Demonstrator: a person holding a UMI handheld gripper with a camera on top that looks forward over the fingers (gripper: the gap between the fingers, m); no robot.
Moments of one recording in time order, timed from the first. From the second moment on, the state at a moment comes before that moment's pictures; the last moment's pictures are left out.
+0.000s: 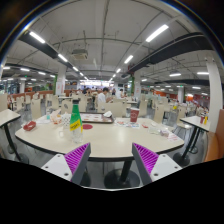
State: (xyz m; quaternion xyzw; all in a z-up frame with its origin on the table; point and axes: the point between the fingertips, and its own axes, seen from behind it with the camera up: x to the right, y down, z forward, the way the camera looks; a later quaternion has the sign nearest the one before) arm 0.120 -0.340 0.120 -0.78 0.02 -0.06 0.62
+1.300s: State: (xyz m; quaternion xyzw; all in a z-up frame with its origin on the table) arm 0.051 -0.025 0.119 -0.76 -0.10 -0.21 0.61
